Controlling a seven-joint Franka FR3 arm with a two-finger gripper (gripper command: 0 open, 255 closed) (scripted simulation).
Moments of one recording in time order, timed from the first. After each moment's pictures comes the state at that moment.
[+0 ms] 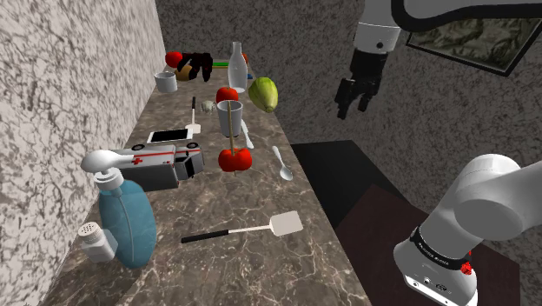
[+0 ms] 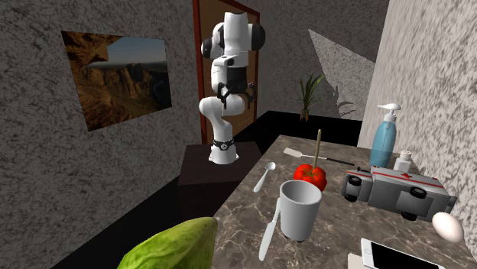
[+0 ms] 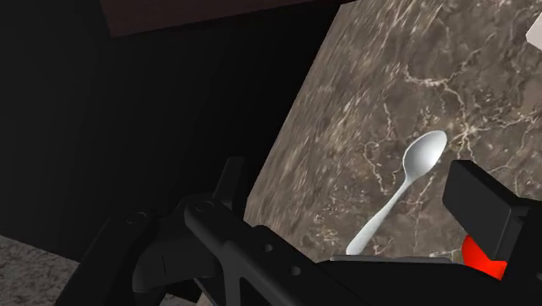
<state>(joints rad) 0.00 -0.67 0.08 -2.36 0.06 1.67 0.22</state>
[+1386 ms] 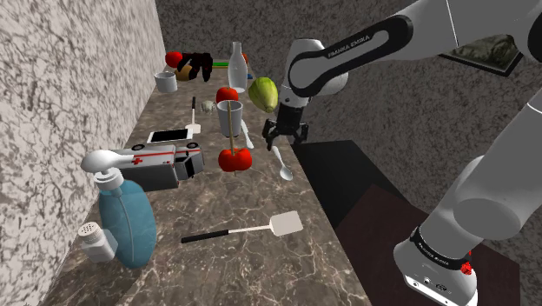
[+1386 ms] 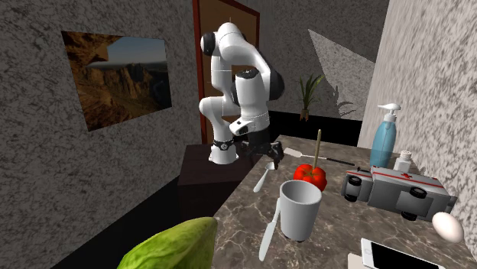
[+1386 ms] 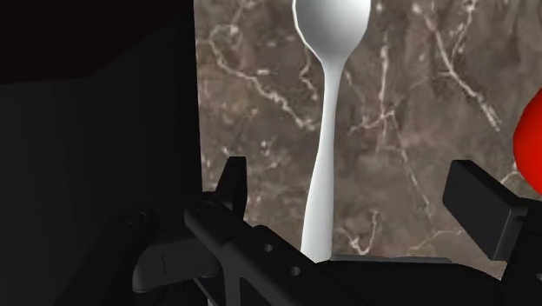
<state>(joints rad) -0.02 -0.02 0.17 -2.23 0.26 2.19 0.56</state>
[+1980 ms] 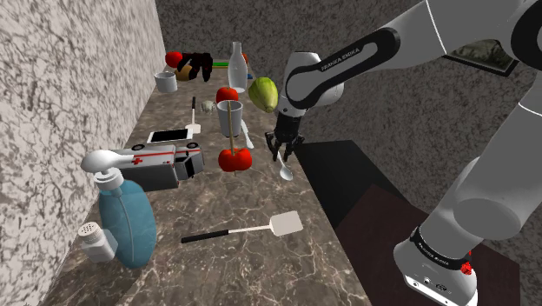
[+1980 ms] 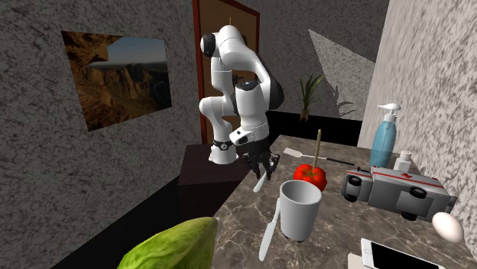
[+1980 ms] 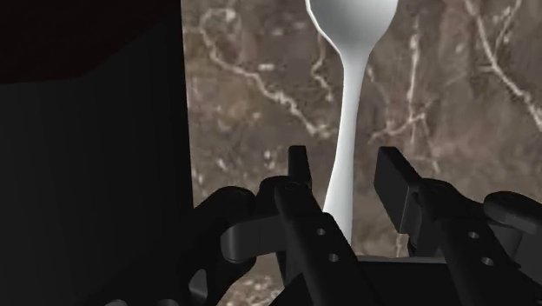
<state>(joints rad) -0.02 0.04 0.17 -2.26 0.26 2.27 0.54</state>
